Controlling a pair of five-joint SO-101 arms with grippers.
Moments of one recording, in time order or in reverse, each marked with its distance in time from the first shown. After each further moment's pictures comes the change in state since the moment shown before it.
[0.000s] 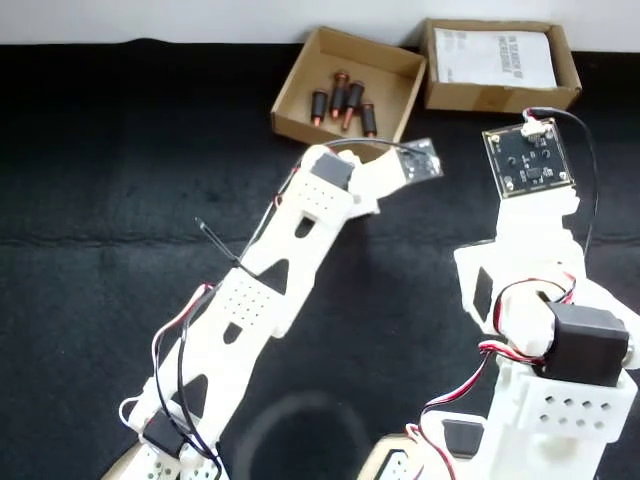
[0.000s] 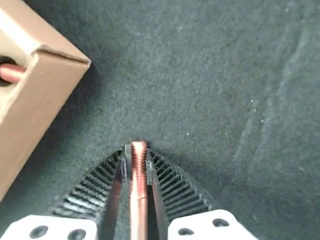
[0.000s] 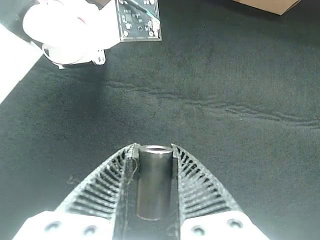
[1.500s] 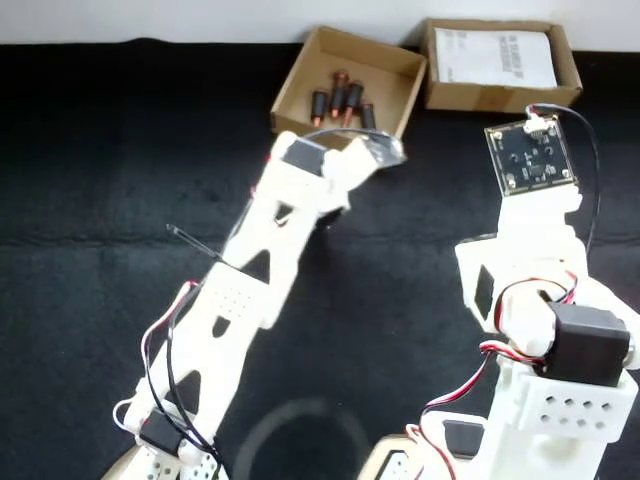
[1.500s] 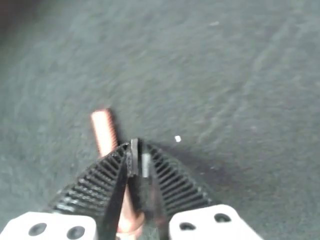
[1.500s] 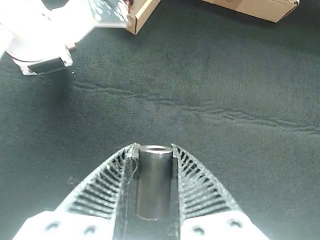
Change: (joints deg) left arm -5.0 0.2 -4.7 15.0 12.5; right arm 0.0 0.0 0.2 -1.7 0.0
